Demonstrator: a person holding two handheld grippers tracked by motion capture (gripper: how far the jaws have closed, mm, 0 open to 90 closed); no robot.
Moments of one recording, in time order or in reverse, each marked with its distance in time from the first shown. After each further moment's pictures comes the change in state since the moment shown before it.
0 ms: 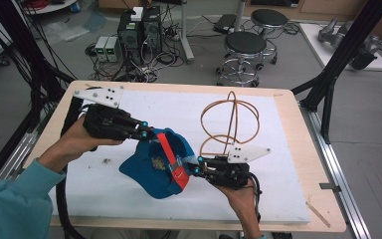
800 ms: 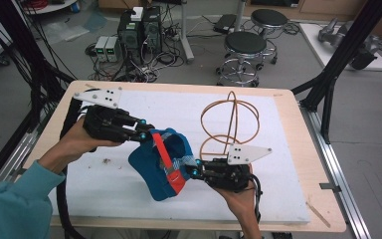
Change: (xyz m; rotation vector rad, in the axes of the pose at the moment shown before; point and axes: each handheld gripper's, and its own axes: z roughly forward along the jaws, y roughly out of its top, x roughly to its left) left arm 0.004 -0.009 -0.001 -0.002 0.038 -0.017; right arm 0.016 0.015 -0.001 -0.002 0.035 -0.001
